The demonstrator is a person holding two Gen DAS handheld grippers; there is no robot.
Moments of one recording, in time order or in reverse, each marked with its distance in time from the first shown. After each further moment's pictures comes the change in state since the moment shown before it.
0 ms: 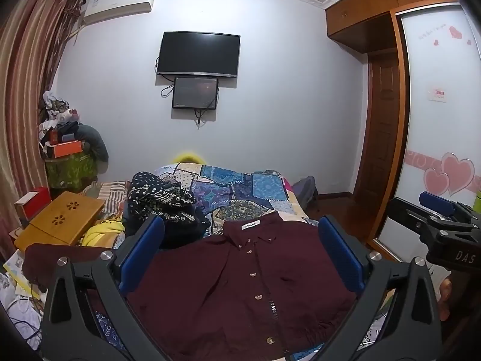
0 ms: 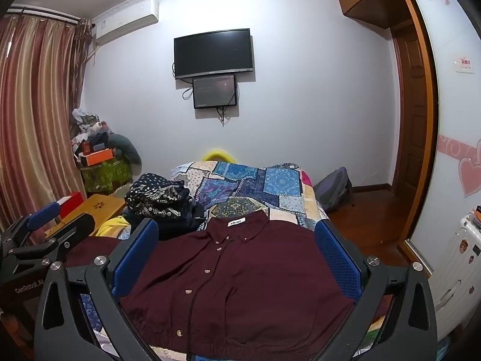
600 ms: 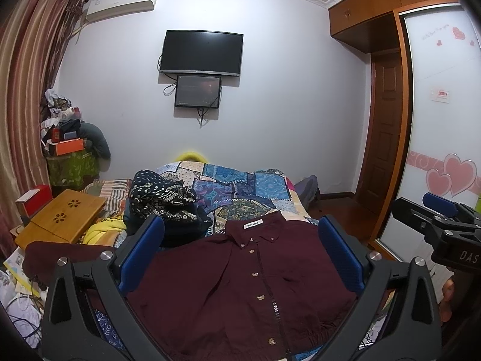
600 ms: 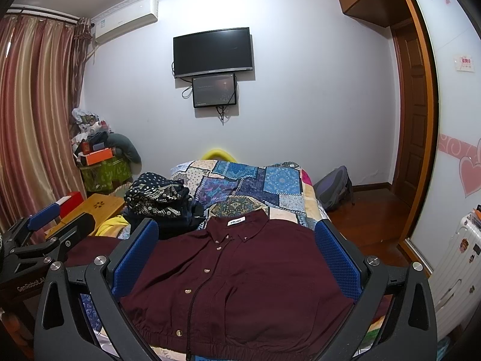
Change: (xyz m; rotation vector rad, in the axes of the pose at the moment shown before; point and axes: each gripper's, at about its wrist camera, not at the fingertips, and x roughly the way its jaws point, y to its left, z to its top) left arm 0.005 0.003 0.001 -0.009 0.010 0.008; right arm 0.001 -0.001 0.000 0.001 0.005 -0.001
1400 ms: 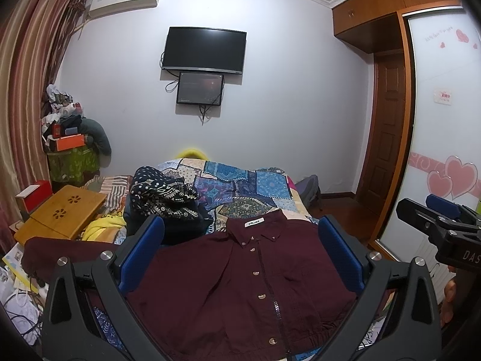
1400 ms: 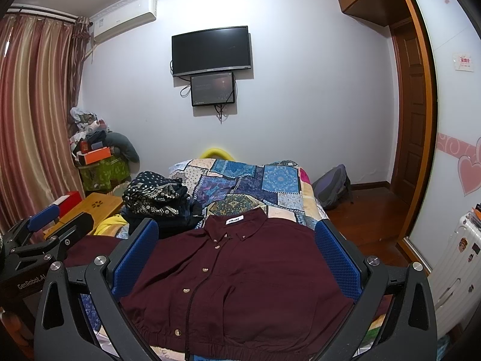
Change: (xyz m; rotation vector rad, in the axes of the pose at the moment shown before) left arm 0.006 0.004 -0.004 -0.017 0.011 0.008; right arm 0.000 -0.004 -0.003 0.005 0.005 -0.004
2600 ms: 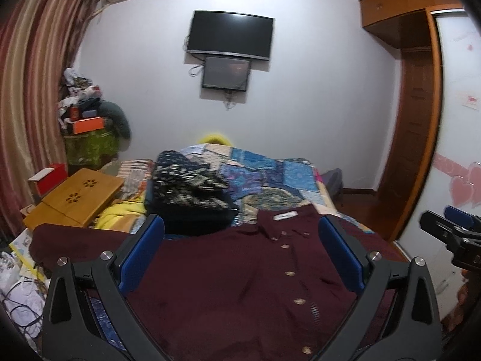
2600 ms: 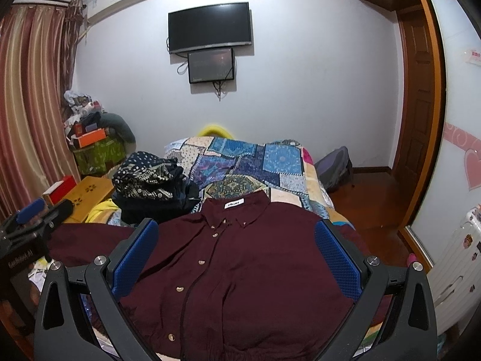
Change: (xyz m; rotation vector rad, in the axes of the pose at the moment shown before) left arm 0.045 0.051 -0.003 -0.057 0.067 0.125; right arm 0.044 0.003 -0.002 -0.006 0.123 -0.008
